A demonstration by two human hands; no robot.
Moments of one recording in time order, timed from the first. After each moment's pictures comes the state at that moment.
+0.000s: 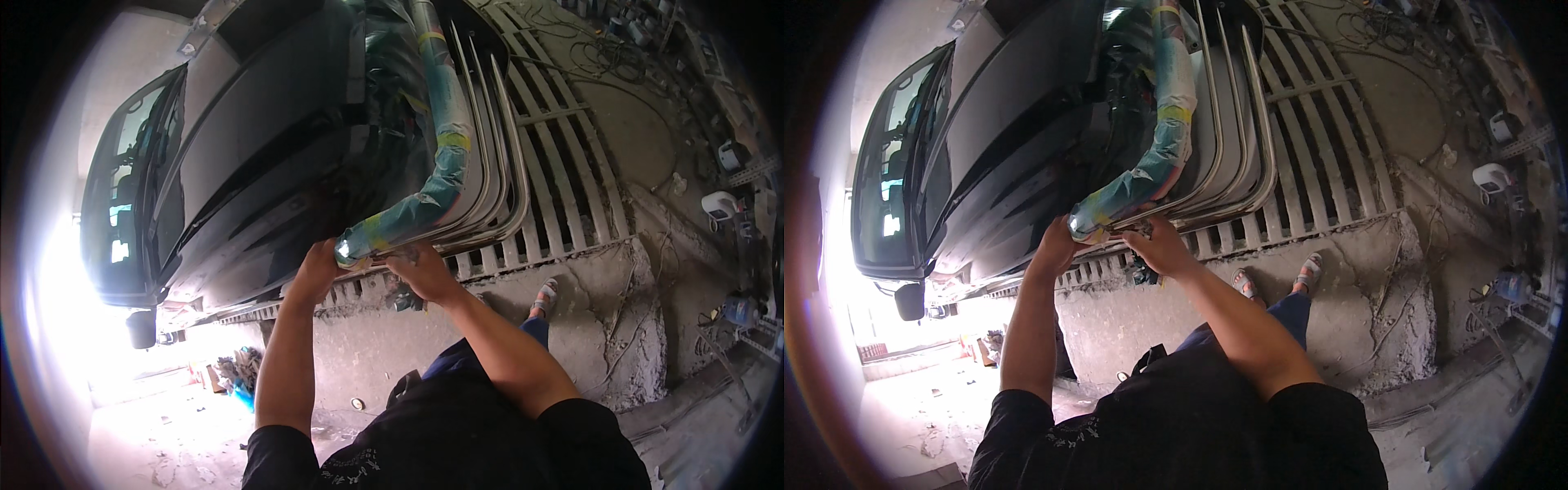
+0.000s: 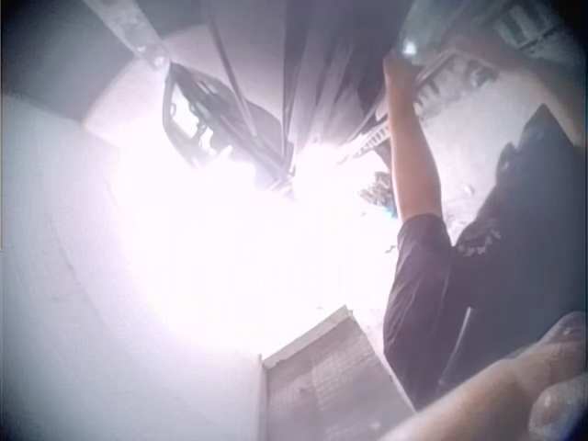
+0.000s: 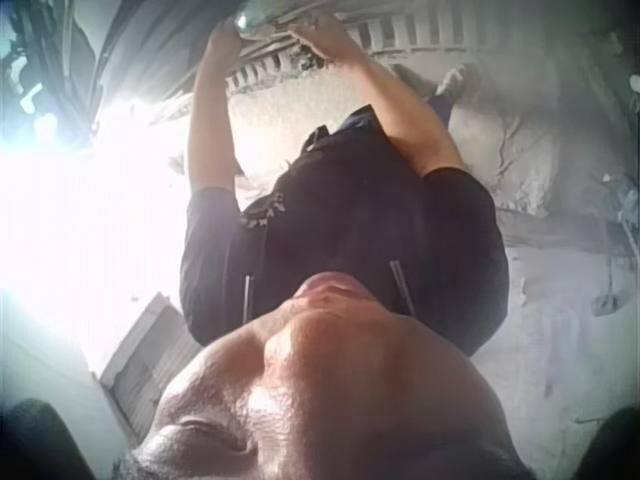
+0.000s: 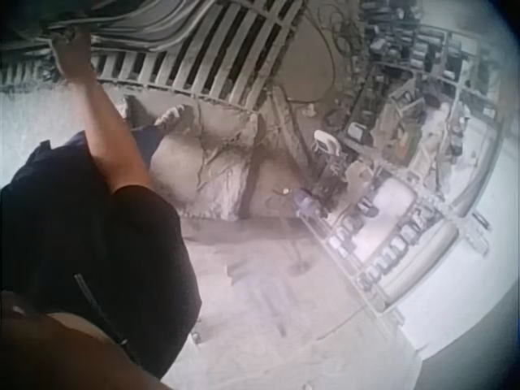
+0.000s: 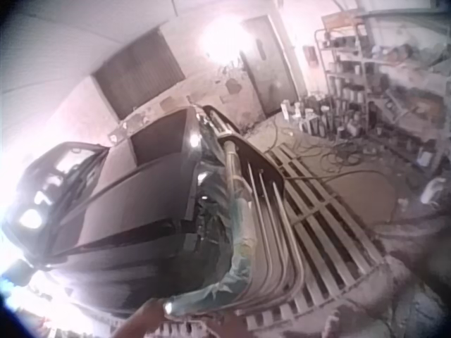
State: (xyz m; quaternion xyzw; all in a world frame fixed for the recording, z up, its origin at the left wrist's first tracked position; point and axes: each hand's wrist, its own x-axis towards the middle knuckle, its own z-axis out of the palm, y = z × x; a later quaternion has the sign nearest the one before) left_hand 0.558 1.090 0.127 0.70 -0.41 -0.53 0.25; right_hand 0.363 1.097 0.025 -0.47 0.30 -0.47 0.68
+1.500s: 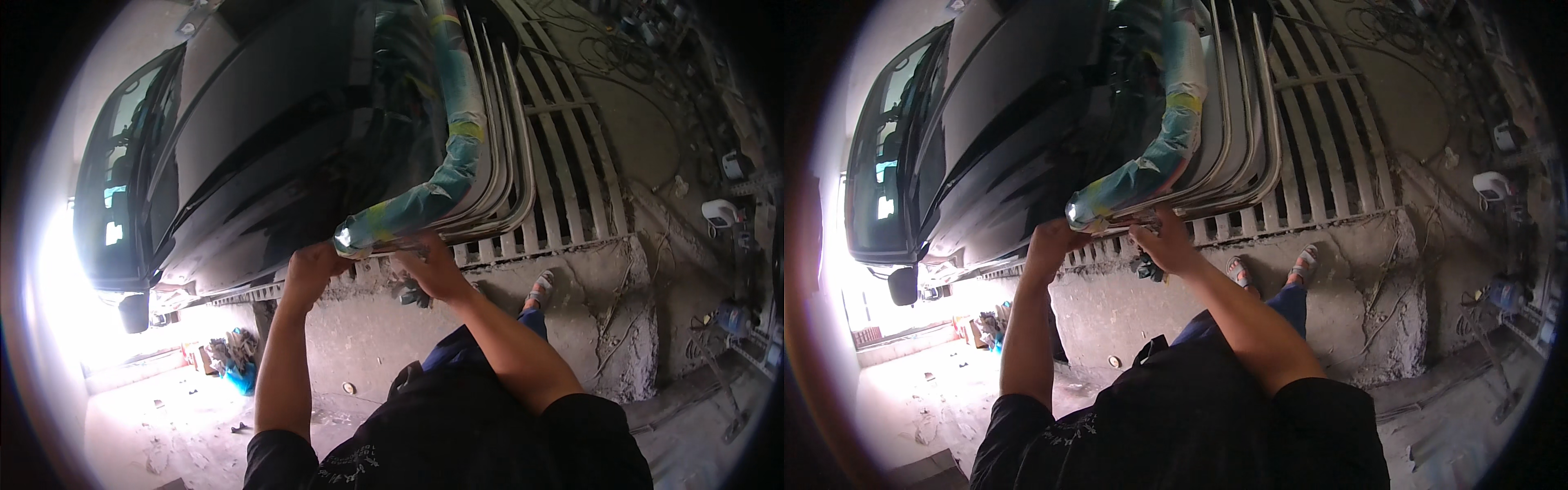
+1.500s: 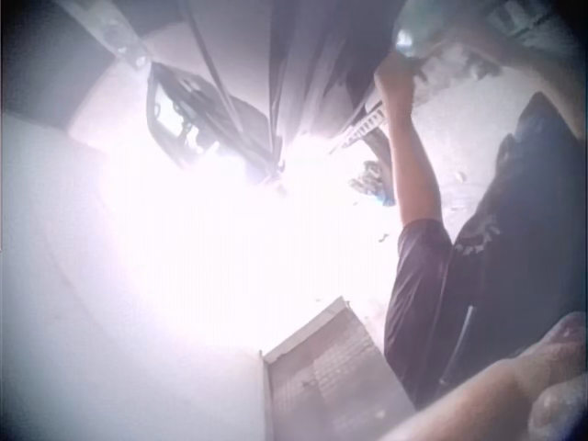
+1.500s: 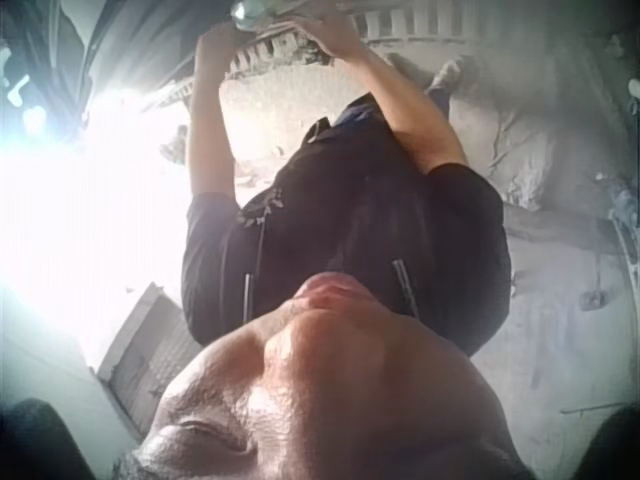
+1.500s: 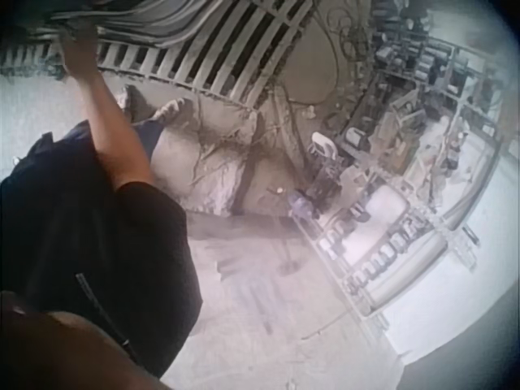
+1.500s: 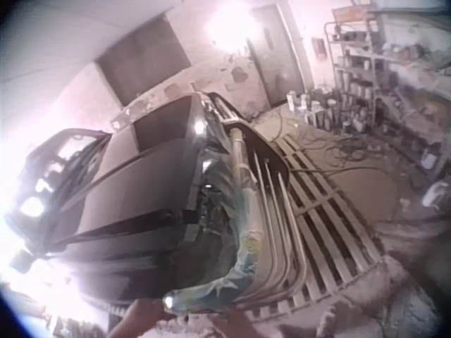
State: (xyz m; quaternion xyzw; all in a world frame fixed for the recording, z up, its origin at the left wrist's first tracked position) left_hand 0.554 1.115 0.148 0.77 -0.53 -0.34 0.12; right_hand 0.353 1.105 0.019 -0.46 0.34 -0.44 0.69
